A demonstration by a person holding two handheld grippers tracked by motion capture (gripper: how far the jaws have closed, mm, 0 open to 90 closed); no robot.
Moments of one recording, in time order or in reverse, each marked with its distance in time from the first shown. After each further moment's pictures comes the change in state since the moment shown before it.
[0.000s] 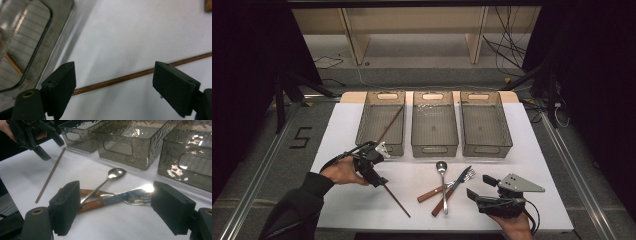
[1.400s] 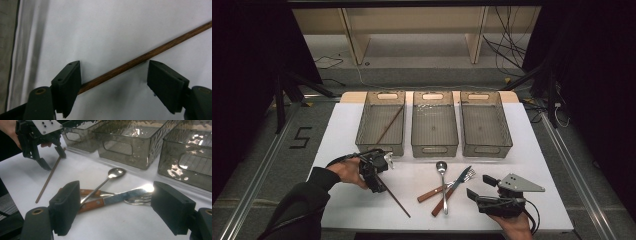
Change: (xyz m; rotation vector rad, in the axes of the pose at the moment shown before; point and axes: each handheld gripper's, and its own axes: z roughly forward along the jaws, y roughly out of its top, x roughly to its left) left arm 0.001 0.004 0.026 0.155 -0.079 0.167; right arm -0.001 0.000 0.000 -0.001 0.001 0.000
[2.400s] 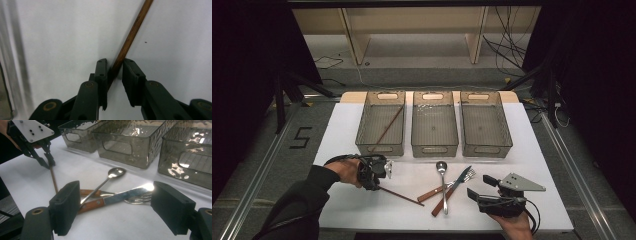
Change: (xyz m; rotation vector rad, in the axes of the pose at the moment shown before) left arm -0.017 -0.002 -0.006 0.121 -0.007 0.221; right arm -0.002 0.000 0.000 0.001 0.007 0.019
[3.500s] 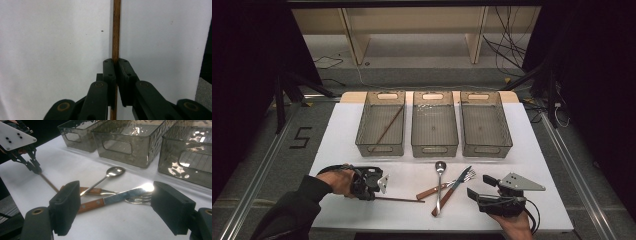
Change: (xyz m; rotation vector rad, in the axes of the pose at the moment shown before) left arm -0.032 -0.010 -0.003 0.004 -0.023 0.100; right arm -0.001 0.000 0.001 0.004 0.001 0.008
